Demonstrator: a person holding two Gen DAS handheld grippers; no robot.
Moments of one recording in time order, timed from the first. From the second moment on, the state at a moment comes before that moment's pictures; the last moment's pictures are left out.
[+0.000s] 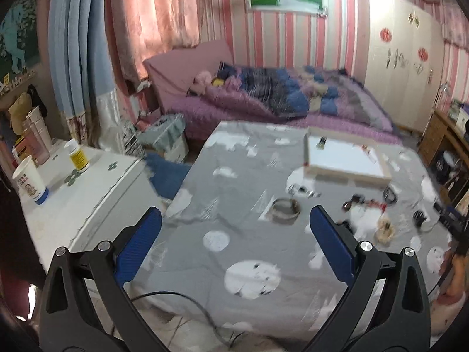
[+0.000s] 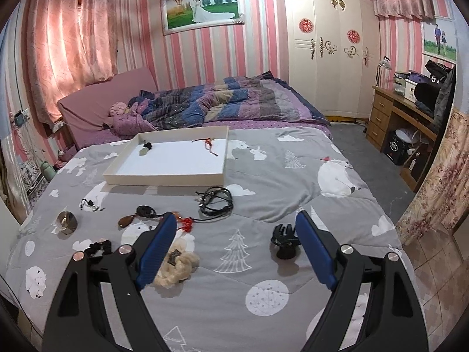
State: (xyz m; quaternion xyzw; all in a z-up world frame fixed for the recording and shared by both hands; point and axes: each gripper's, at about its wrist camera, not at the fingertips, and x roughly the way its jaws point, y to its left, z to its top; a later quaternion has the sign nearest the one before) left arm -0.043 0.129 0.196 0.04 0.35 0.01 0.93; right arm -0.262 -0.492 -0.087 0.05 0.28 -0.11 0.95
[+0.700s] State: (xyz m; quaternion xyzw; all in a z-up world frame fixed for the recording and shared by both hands) left arm 0.096 0.089 0.054 0.06 0.36 -0.08 0.93; right arm -0.224 -0.517 -0.116 0.03 0.33 -0.17 0.93
